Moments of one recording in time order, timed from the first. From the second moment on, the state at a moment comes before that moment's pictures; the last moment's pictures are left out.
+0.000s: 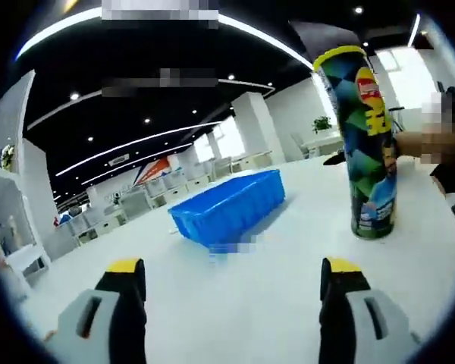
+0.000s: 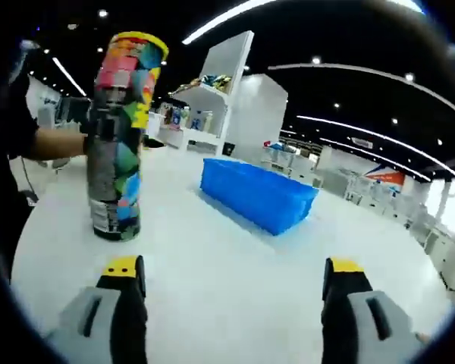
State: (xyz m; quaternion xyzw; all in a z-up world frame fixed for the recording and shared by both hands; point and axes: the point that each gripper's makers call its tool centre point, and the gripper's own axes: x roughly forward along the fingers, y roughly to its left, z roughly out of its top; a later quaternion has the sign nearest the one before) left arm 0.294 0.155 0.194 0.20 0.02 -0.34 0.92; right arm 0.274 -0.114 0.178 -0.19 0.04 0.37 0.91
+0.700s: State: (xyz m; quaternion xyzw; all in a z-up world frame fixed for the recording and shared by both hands) left arm 0.107 0.138 0.313 0.33 0.10 -0.39 0.85; right arm 0.098 -0.104 0.327 -0.36 0.02 0.42 0.83
